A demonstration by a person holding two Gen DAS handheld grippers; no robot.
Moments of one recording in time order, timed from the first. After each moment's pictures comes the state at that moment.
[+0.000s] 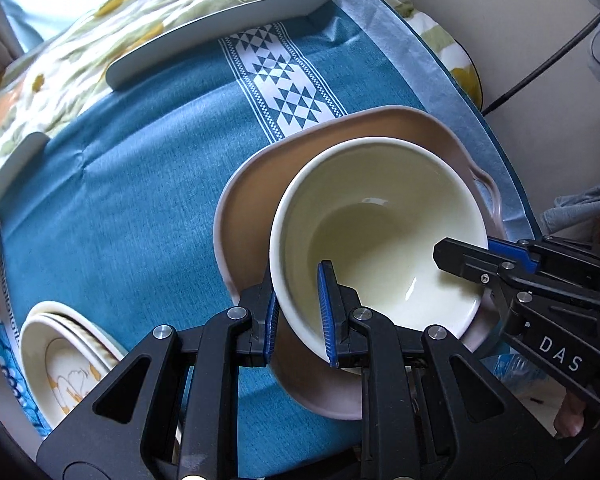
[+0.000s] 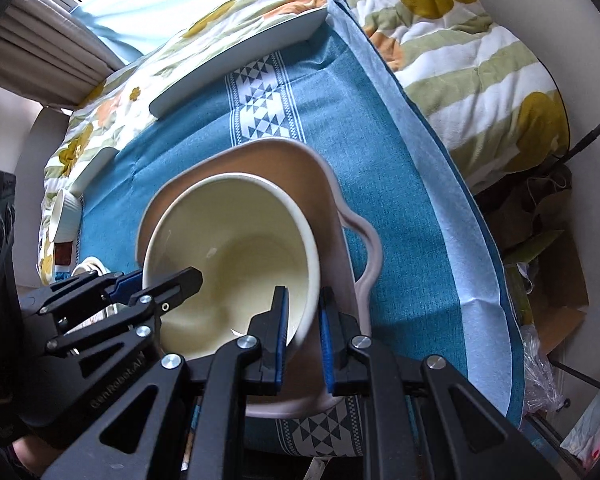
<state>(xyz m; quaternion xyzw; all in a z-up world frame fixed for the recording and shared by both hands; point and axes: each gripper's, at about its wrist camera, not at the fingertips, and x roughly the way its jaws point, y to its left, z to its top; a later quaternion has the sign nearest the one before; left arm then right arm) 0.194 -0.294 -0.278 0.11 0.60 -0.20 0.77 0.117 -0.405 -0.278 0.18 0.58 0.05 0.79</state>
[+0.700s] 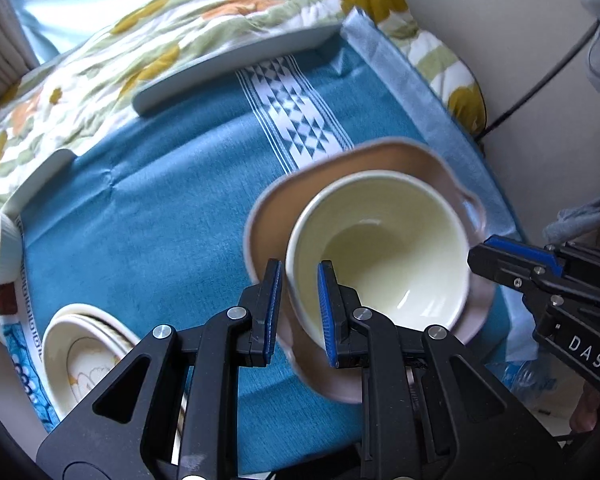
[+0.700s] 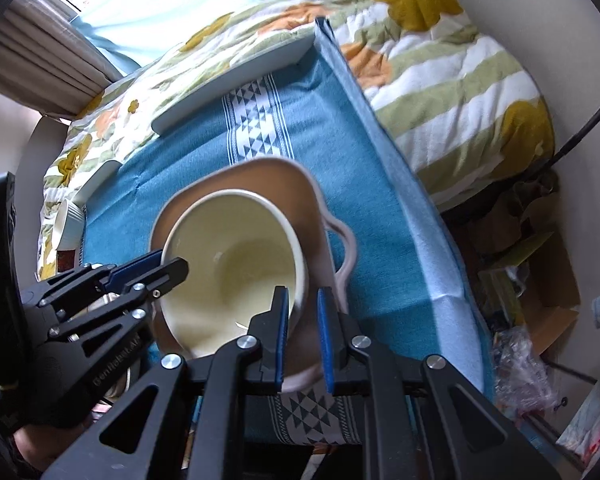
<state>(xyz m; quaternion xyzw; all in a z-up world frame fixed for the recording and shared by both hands) 0.188 -0.289 -0.243 0.11 0.57 -0.18 0.80 0.103 -0.414 -0.243 0.17 0.55 0.04 0.82</state>
